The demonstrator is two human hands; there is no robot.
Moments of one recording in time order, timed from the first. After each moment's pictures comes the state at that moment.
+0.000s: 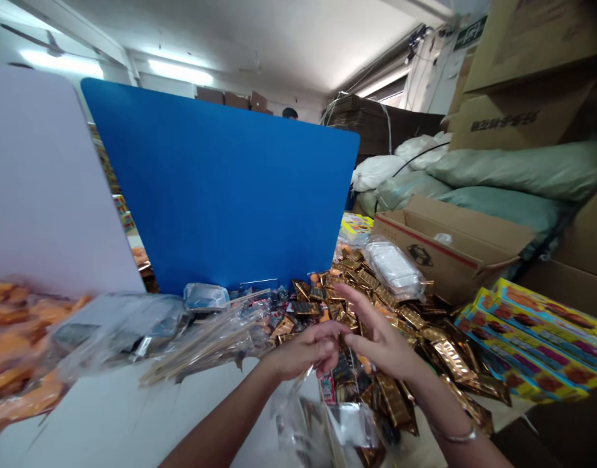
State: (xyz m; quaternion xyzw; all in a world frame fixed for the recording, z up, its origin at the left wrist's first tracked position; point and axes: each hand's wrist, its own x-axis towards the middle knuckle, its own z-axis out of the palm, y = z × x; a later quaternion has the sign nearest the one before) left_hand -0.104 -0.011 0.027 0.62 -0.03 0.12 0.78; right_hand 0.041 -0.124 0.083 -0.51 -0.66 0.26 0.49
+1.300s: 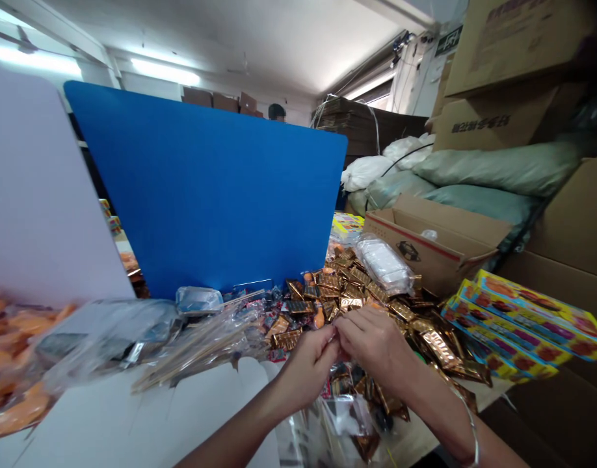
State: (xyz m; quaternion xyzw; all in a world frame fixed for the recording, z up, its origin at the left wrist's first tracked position) left_hand -0.105 -0.066 0.066 0.72 0.12 0.28 0.63; right_hand 0.040 -0.139 0.093 -0.58 -0.76 -0.22 0.17
